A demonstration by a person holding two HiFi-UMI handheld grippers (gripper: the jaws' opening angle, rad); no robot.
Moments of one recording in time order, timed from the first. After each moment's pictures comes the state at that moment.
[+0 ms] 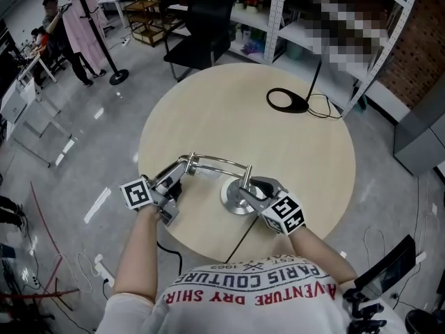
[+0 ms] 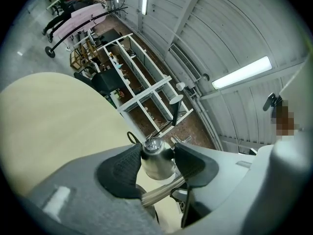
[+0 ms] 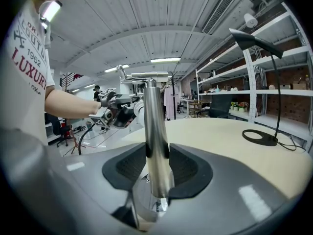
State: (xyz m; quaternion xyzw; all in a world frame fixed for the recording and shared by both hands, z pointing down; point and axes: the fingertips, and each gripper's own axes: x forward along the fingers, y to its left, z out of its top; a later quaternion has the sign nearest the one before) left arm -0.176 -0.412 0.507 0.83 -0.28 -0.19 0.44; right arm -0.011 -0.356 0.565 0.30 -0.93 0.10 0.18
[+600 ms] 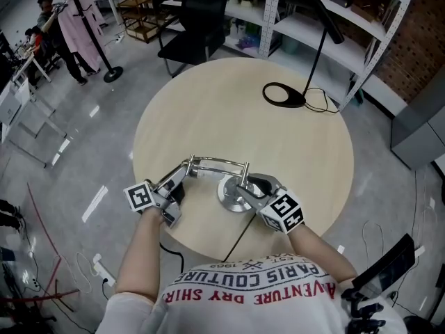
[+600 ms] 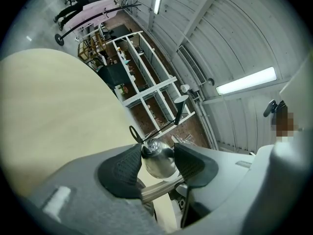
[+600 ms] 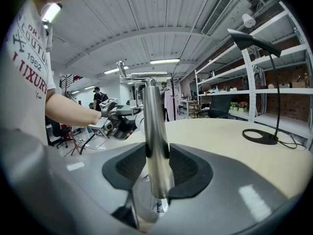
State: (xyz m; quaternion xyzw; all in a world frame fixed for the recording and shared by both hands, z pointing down) left arm -0.162 -0.407 0.542 0.81 -0.26 -0.21 0.48; right arm -0.008 -0.356 0.564 0.30 -0.93 0.10 0.17
